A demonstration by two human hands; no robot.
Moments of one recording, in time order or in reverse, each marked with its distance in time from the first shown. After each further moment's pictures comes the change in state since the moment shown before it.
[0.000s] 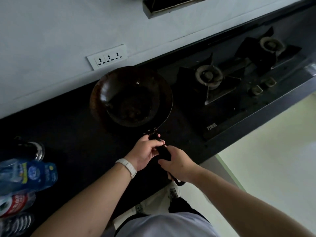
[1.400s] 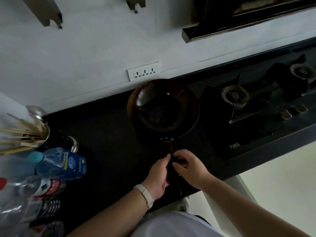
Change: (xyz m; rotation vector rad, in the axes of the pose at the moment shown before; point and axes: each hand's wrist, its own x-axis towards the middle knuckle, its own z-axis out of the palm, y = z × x) left_hand -0.060 -0.020 -0.012 -0.106 0.118 -0.104; right_hand 0.029 0.005 0.018 -0.253 0.166 -0.366
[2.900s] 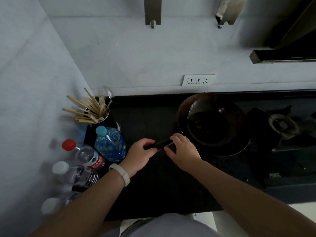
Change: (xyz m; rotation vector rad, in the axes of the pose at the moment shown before) left_hand -0.059 0.071 -0.181 0.681 0.489 0.510; right_hand 0.078 -0.133 0.102 -0.591 -0.091 -0.175
